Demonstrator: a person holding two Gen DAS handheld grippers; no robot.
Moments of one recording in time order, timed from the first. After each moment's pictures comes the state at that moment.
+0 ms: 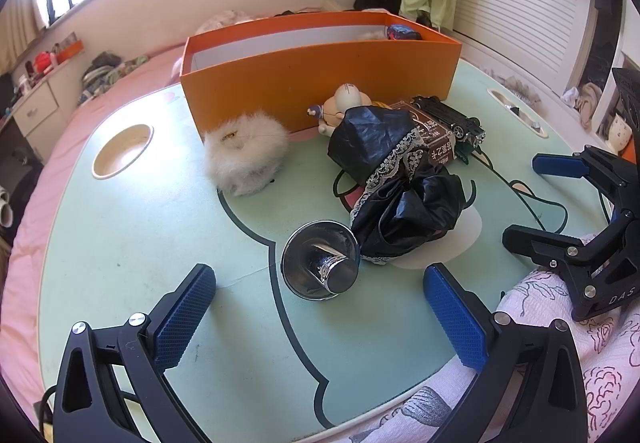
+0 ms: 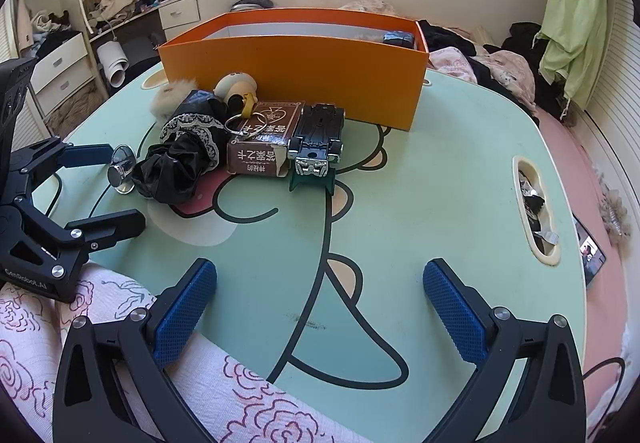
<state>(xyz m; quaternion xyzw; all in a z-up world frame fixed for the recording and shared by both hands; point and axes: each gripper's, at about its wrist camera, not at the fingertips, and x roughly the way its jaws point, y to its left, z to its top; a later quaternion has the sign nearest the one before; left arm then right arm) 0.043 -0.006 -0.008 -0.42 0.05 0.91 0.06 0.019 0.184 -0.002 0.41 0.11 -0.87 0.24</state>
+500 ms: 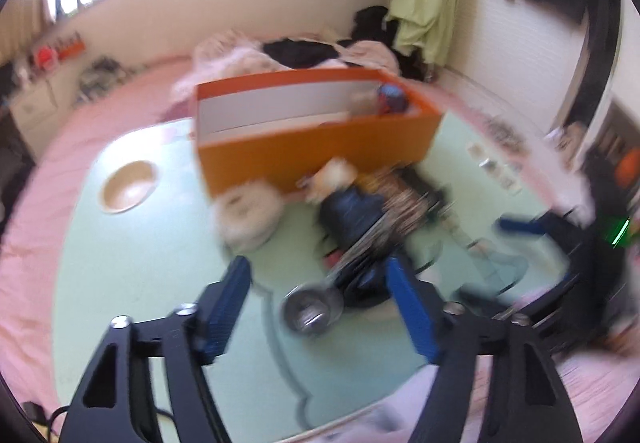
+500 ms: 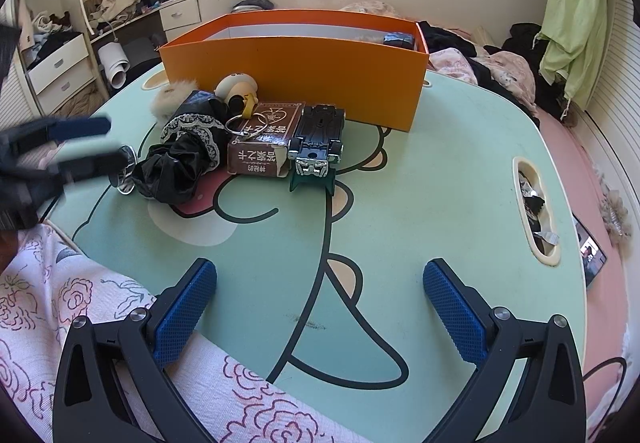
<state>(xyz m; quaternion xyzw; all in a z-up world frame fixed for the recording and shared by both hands) 0.034 -0.005 0.051 -0.40 -0.02 0.91 0.11 0.026 0.184 -0.003 0.41 0.11 -0.88 0.24</state>
